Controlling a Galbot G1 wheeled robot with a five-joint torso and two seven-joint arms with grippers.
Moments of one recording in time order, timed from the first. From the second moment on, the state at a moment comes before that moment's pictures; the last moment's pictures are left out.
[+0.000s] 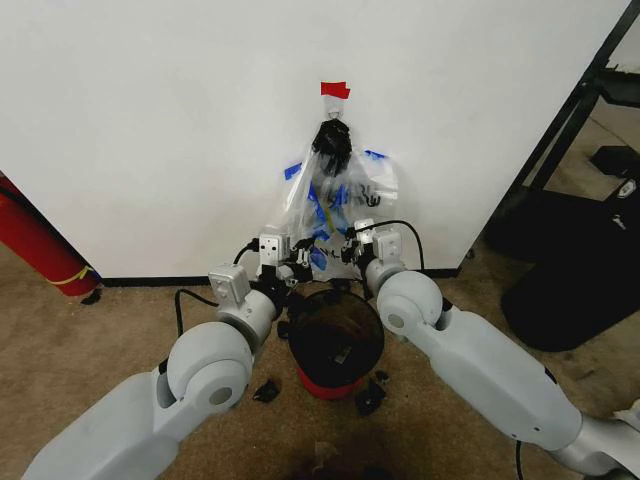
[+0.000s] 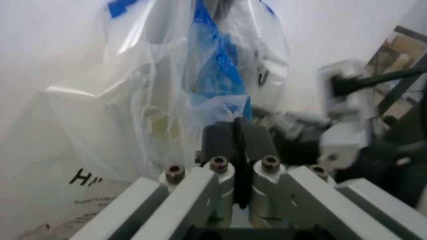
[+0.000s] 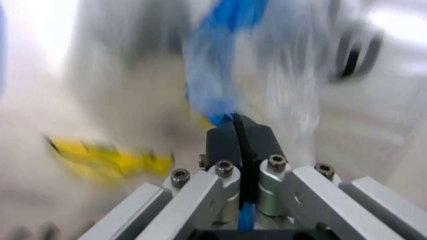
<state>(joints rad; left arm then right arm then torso) 0.83 -0.88 0.07 -2.30 -1.00 0.30 -0.62 -0.59 1.07 -0.19 1.92 0.87 -0.44 0.62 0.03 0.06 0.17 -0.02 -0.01</state>
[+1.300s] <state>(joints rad) 1.49 -0.83 -0.13 -2.50 -0.71 0.15 -0.56 -1.50 1.16 0.22 2.42 0.32 0.00 0.16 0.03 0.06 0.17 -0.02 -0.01</state>
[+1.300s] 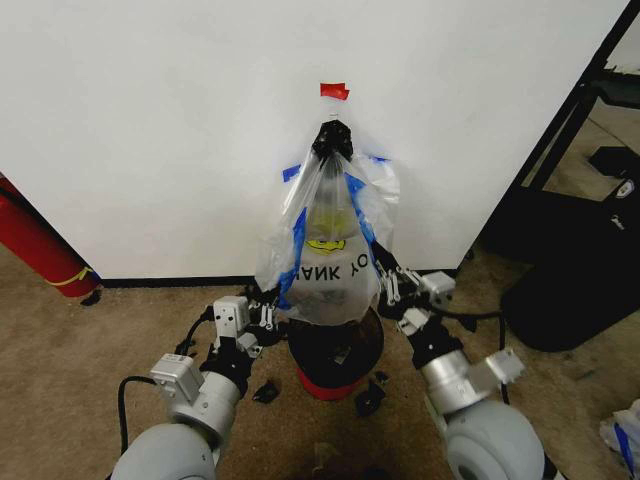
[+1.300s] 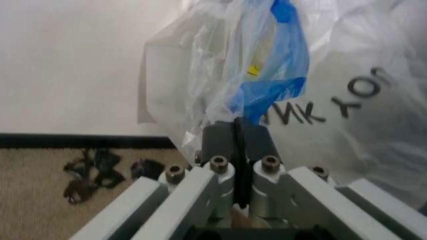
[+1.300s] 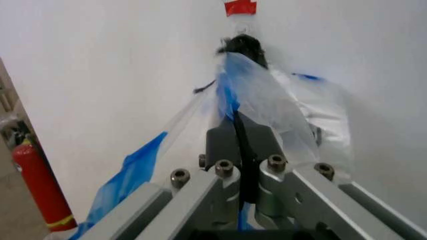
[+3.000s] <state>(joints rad) 1.48 -0.96 -0.16 -2.29 -0.40 -0.02 -0.46 -1.40 1.46 0.07 2.08 0.24 0.22 0.13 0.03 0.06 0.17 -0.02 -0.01</state>
